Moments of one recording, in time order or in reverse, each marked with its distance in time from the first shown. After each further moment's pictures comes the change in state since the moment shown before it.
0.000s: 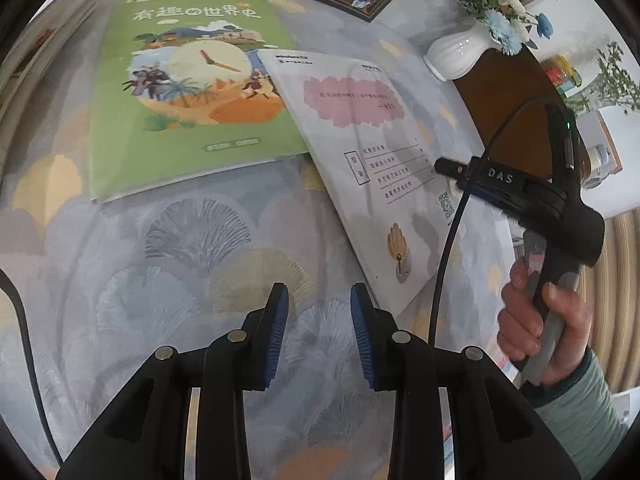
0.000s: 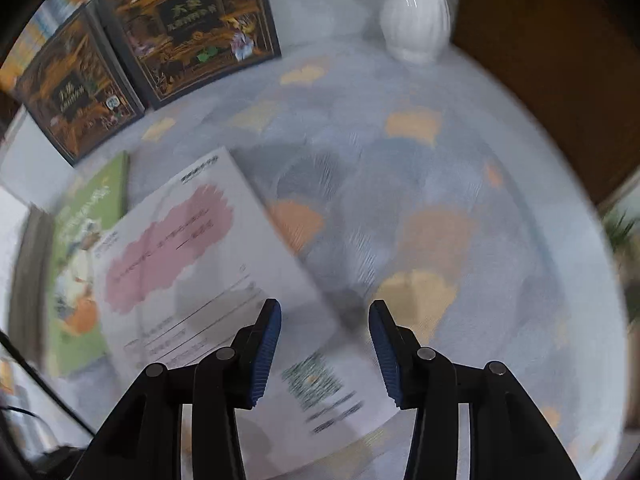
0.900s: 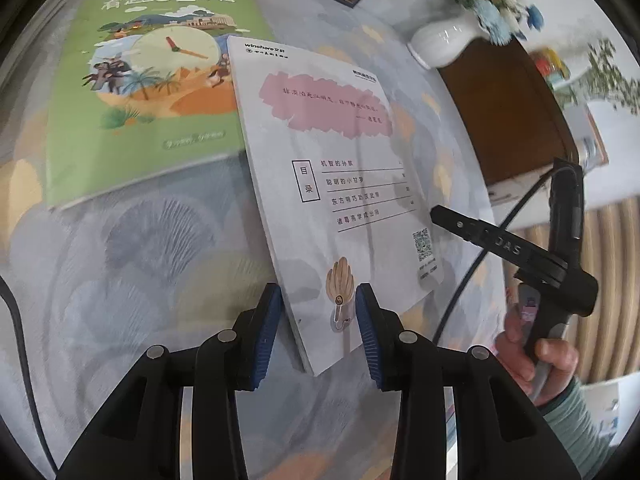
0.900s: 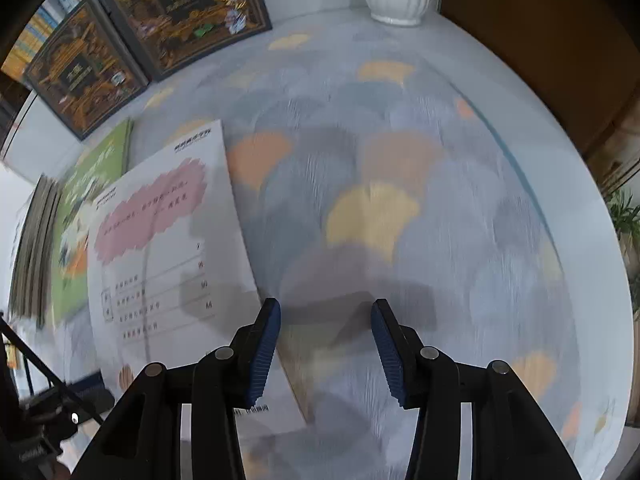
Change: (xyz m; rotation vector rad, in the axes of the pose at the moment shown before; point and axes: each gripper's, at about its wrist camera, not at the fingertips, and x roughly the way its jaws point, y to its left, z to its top) left arm 0.012 -0.005 0.005 0.032 0.059 -0.066; right arm -0.017 -0.034 -0.075 0.046 0.121 0.131
